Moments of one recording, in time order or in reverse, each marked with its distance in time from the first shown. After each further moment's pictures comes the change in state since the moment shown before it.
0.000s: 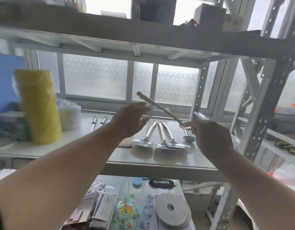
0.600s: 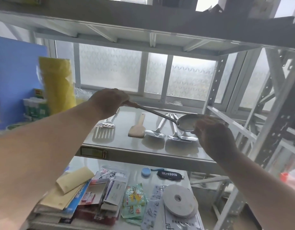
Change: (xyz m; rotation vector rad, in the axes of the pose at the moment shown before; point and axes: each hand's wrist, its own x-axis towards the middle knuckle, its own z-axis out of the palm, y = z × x) left_hand -0.046 -0.092 -0.056 0.308 -0.118 -0.071; right_hand -0.013 -0.015 0.032 0.247 0.152 -0.205
